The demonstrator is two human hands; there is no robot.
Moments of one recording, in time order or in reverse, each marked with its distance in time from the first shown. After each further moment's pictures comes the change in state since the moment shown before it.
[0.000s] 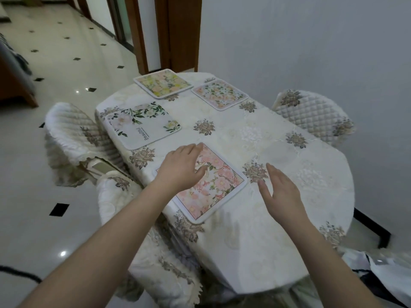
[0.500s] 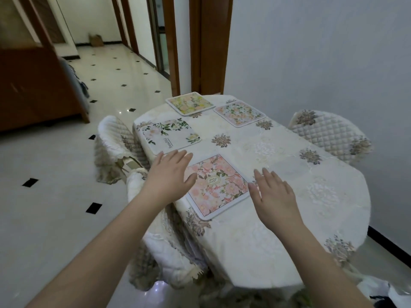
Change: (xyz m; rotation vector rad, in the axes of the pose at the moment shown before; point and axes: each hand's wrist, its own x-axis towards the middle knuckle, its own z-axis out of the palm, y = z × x) left_hand -0.122 0.036 -0.061 0.132 0.104 -0.200; right_hand -0.059 -0.038 -0.051 -0.161 -0.084 -0.168
